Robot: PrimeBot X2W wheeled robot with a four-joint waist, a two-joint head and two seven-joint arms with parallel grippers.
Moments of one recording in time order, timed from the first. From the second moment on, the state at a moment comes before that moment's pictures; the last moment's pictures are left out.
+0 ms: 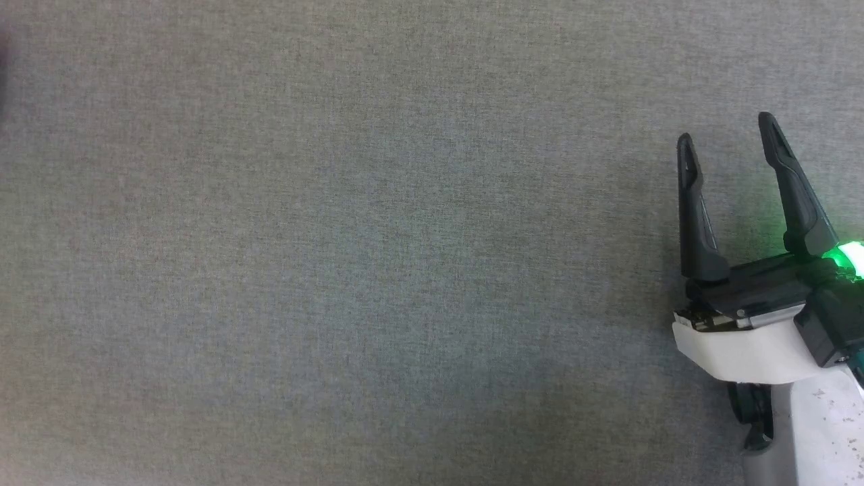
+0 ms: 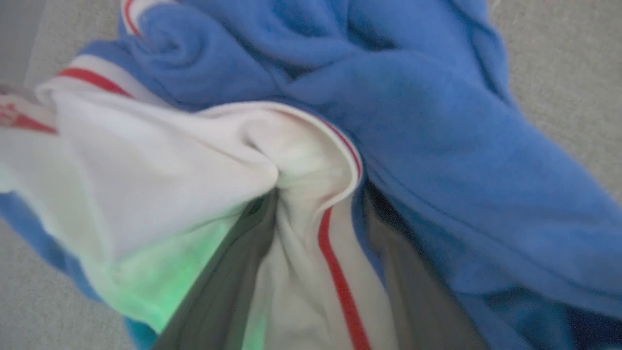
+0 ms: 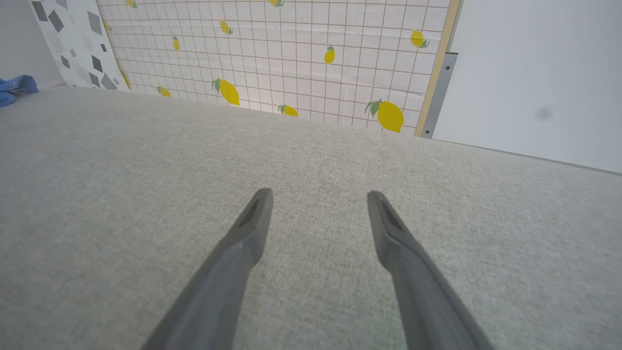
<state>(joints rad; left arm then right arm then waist) -1.03 0.77 -0.10 0.74 -0.84 -0.13 0.84 -0.21 -0.05 0.01 -0.22 -0.11 0.13 -0.26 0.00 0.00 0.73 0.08</state>
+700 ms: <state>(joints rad) -1.04 0.86 -0.39 0.43 -0.85 -0.13 0.69 -0.12 -0.05 -0.01 -0.14 -0.06 0.13 -0.26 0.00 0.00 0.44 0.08</state>
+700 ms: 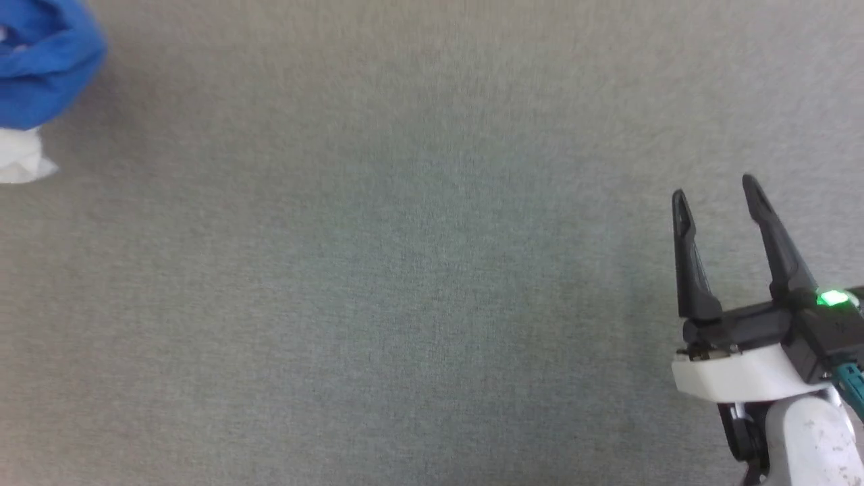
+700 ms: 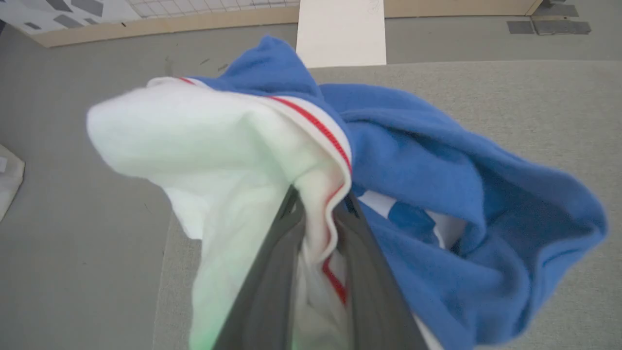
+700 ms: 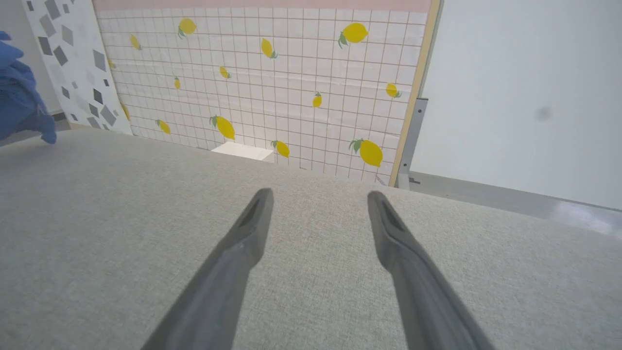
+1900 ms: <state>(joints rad) -1.02 0.51 -1.26 0.22 -1.01 -0.13 0.50 -0.04 -0.05 -0.02 -0.12 0.05 0.13 -0.26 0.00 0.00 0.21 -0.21</state>
